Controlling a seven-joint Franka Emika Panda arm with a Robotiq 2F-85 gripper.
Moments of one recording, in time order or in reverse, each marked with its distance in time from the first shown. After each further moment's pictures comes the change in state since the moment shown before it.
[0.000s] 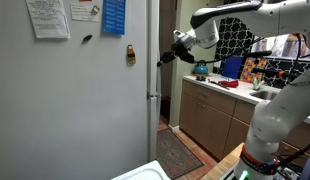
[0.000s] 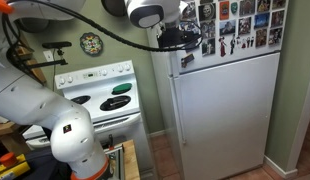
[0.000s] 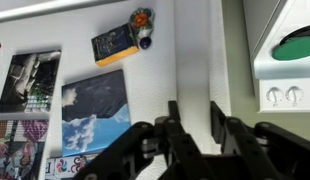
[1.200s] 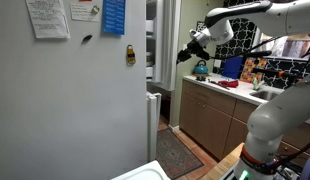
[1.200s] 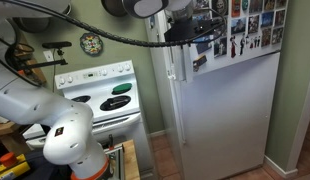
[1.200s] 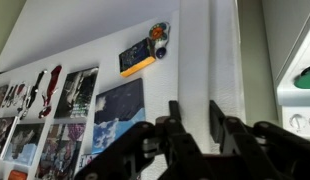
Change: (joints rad) arm -0.190 -0.063 -0.085 -0.002 -0.149 -0.119 -0.062
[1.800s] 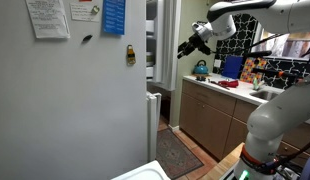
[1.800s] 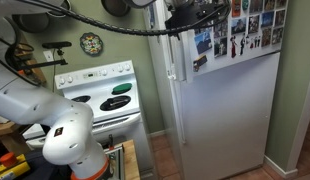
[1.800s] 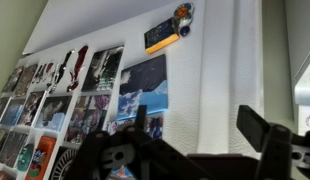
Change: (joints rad) arm -0.012 -0.002 -0.001 0.060 -0.009 0.030 -0.003
